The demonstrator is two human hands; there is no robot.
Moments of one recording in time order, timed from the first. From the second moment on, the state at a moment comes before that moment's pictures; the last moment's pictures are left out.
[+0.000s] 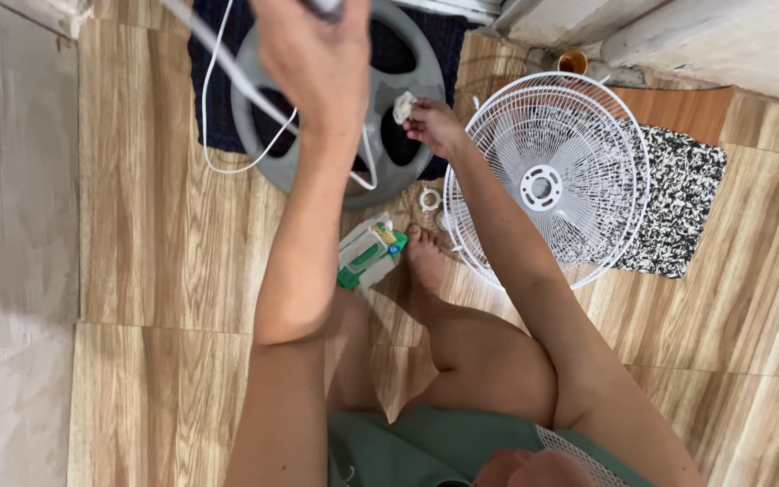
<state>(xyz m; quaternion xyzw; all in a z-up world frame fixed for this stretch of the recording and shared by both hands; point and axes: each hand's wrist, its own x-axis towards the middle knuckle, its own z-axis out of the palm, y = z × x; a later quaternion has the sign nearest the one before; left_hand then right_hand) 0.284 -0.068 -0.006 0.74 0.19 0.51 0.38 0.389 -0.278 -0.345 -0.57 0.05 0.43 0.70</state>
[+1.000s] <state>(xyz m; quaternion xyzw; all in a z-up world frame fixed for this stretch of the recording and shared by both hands) 0.169 -0.137 -0.238 0.78 0.25 0.00 0.57 0.306 -0.315 -0.272 -0.65 -0.13 0.59 0.46</state>
